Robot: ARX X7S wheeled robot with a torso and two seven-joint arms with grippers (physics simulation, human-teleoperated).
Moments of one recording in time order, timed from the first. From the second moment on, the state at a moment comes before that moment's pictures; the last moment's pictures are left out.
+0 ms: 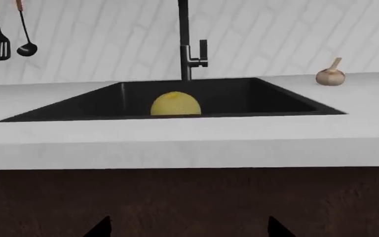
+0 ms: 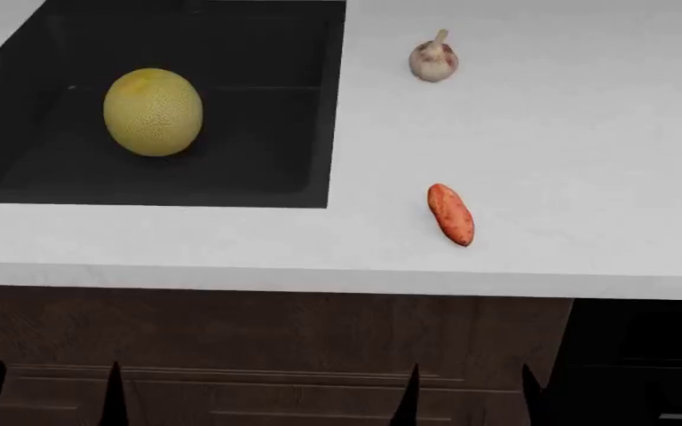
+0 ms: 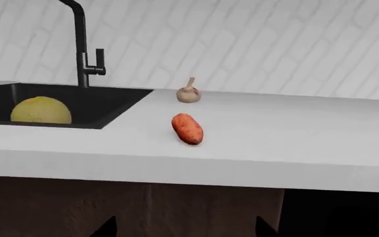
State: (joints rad) left arm -0.02 -0.14 0.11 0.15 -0.10 -0.09 -0.18; right arm 0.01 0.13 -0.12 -0.22 0.07 0.10 0.14
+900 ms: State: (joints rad) left arm -0.27 -0.26 0.03 0.36 -0.18 -0.49 -0.20; right arm 0.20 0.26 -0.03 -0.54 0.15 0.50 0.18
